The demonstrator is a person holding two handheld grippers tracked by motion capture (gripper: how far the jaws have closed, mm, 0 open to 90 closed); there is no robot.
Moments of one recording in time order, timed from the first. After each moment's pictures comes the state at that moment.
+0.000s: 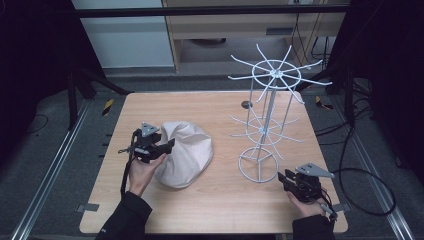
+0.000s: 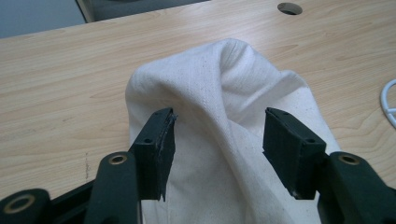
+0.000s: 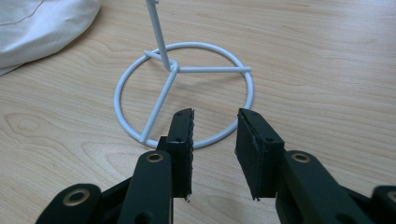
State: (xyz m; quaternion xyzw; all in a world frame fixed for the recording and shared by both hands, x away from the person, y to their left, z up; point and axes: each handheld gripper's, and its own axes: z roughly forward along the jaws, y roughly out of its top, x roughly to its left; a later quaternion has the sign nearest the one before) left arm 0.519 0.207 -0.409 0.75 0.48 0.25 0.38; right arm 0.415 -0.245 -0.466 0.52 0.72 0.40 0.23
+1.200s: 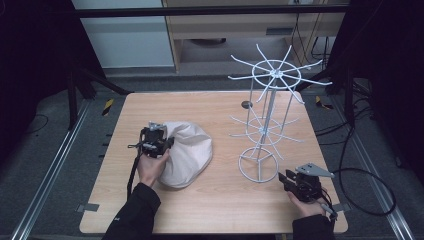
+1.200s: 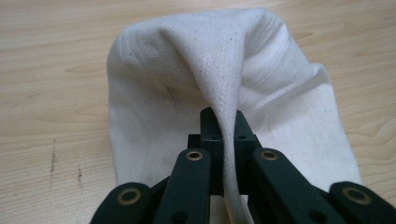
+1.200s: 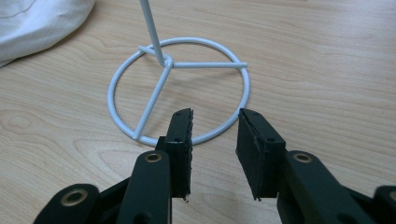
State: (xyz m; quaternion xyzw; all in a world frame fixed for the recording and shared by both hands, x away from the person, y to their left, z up) left arm 0.542 0.201 -0.429 0.74 0.52 0.20 0.37; right arm 0.417 -0.248 -0.470 0.52 0.73 0.39 0.23
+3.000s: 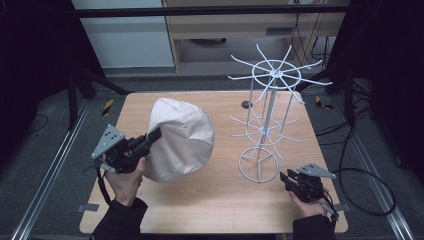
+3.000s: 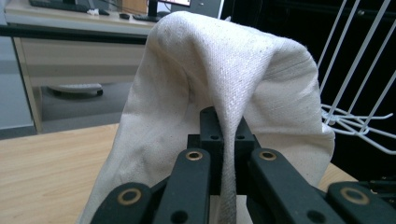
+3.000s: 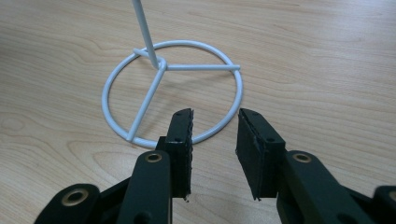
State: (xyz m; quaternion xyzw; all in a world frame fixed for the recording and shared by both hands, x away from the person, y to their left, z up) left arm 0.427 0.229 -0.319 0.64 0.39 0.25 0.61; right arm 0.415 -0.251 -0.469 0.52 0.72 0.39 0.24
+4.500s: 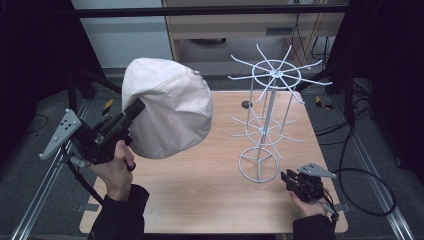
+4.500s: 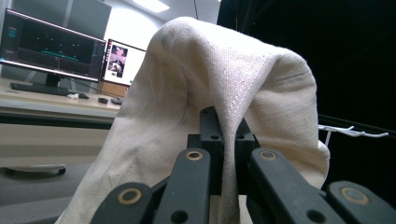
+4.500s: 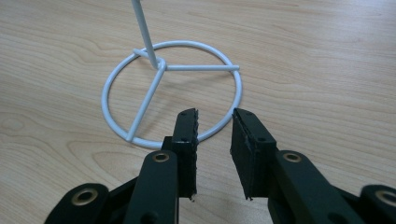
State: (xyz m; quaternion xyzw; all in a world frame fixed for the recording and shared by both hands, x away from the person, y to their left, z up) left arm 0.407 0.234 -0.246 0.53 0.33 0.26 0.74; right arm 0.415 -0.251 -0.468 0.52 0.72 0.39 0.24
